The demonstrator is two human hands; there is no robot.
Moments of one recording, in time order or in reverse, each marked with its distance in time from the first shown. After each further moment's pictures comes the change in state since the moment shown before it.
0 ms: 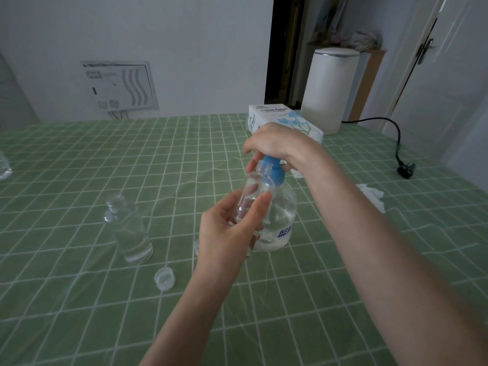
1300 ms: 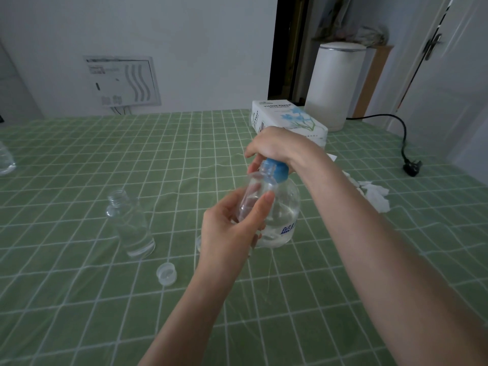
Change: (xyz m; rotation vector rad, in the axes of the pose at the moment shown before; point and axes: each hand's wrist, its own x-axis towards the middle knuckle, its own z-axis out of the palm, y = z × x) left_hand 0.000 -0.004 -0.002 0.031 -0.012 -0.003; right_hand 0.005 0.006 0.010 0.002 -0.033 0.012
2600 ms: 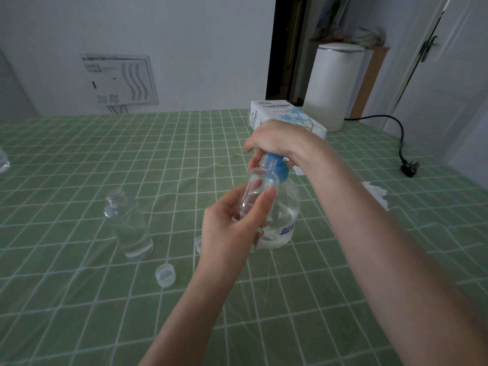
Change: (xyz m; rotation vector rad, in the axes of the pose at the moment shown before) left_hand 0.003 0.001 0.002 -0.038 0.004 0.011; right_hand -0.006 -0.008 -0.008 -0.057 0.012 -0.024
